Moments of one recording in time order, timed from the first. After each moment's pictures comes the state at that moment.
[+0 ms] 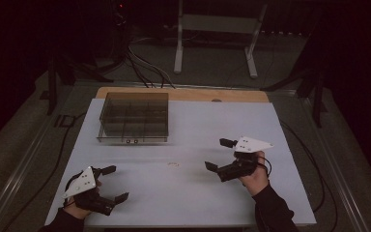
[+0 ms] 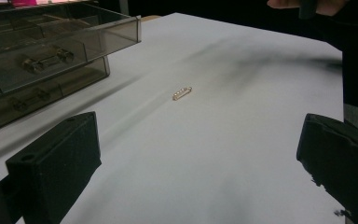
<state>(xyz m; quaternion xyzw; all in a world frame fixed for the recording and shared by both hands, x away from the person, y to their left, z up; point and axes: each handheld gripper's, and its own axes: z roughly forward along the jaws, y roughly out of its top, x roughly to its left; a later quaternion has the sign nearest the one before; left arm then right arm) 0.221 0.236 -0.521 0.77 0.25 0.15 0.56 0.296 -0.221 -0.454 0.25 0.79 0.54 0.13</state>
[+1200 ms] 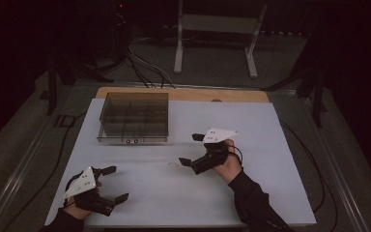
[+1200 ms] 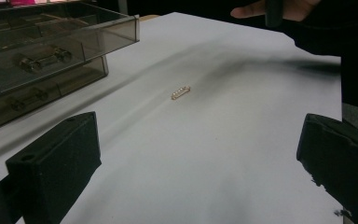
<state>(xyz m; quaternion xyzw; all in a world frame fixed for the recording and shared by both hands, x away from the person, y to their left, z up) 0.221 0.236 -0.521 0.77 0.24 0.15 0.56 0.331 -0.150 -0.463 0.20 0.82 0.53 0.09</state>
